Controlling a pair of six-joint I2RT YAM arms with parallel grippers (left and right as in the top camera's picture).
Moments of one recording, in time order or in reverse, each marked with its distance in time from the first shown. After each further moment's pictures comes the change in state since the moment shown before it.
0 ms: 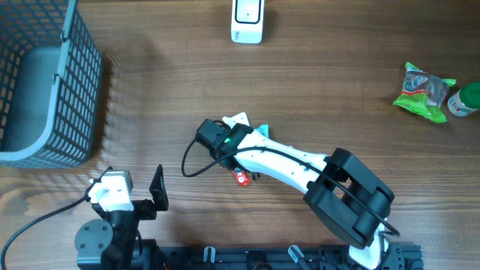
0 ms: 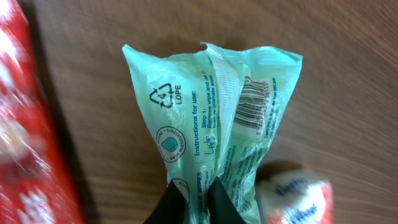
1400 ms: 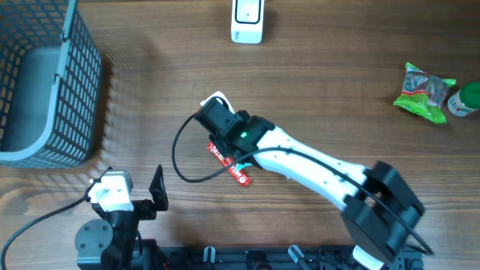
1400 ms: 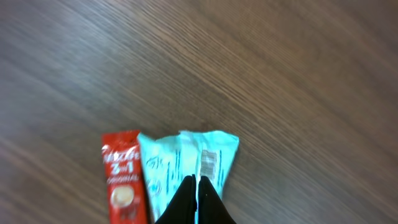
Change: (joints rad) left arm 0.000 0.000 0.000 -0.003 -0.003 0.000; right arm -0.049 -0.136 -0.003 0.330 -0.145 -0.347
